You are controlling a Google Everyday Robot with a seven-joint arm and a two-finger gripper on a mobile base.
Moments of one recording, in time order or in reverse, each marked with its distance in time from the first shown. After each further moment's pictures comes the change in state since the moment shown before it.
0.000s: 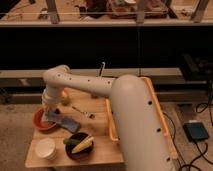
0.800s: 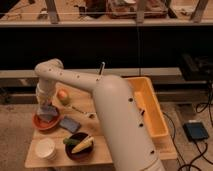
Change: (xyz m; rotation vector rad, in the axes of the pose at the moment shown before) arm 0.047 -0.039 0.001 -0.017 0.035 -0.085
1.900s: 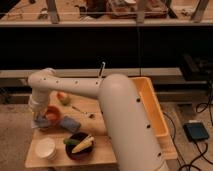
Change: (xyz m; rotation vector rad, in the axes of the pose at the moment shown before) arm -0.073 -0.026 0.019 0.053 -0.078 -0.051
